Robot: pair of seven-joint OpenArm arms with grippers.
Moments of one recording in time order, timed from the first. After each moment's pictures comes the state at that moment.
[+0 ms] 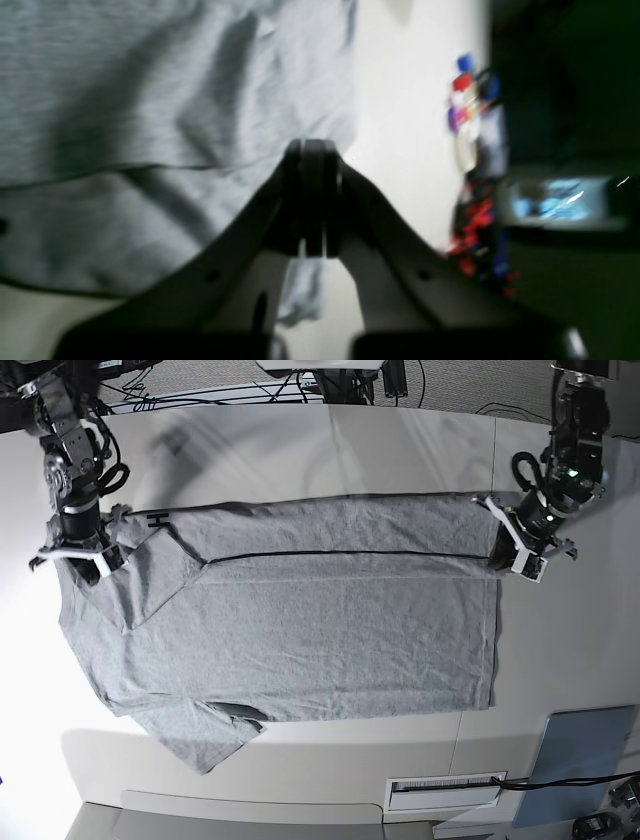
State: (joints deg) left arm 16.6 -25.6 -4.5 96.8 -21.9 -20.4 25.4; right arm -20.1 42.6 -6.7 98.3 -12.2 -8.7 -25.8
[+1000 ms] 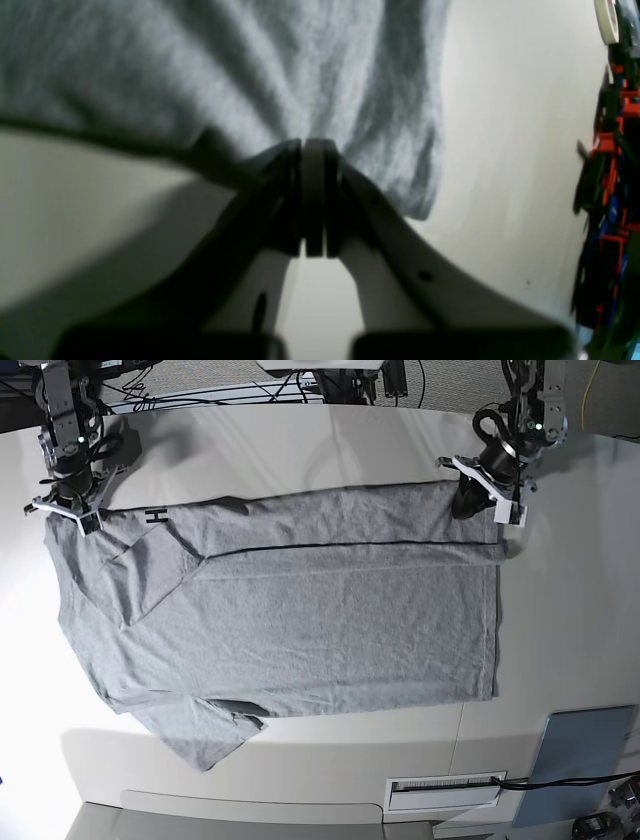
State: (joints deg) left arm 25.4 -16.9 -5.0 89.4 -29.1 -20.4 19.3; right arm -26.8 36.8 3.2 87.3 -3.0 2.3 -21.8
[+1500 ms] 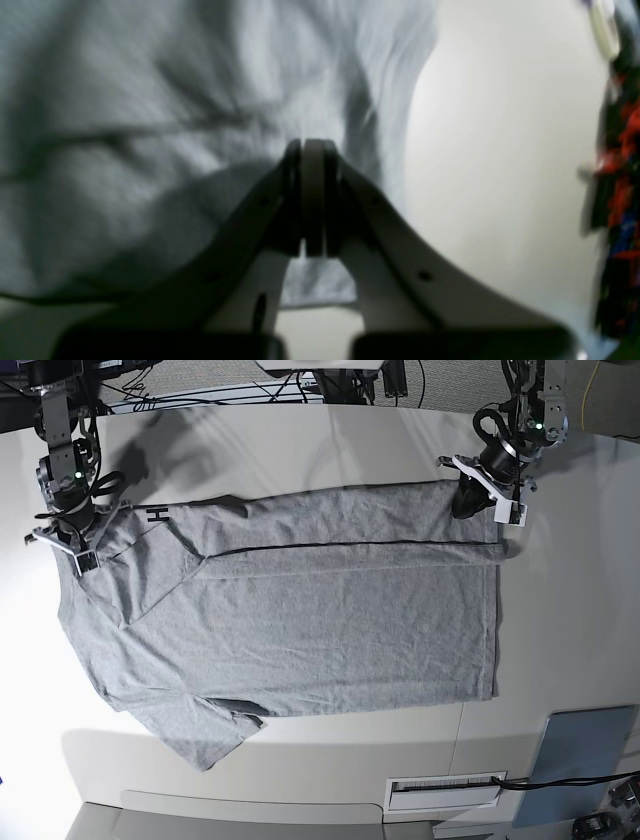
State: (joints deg) left arm 25.4 -17.0 -5.0 89.4 -29.1 -20.5 19.5; right arm -15.8 36.1 2.8 84.7 2.4 4.0 -28.0
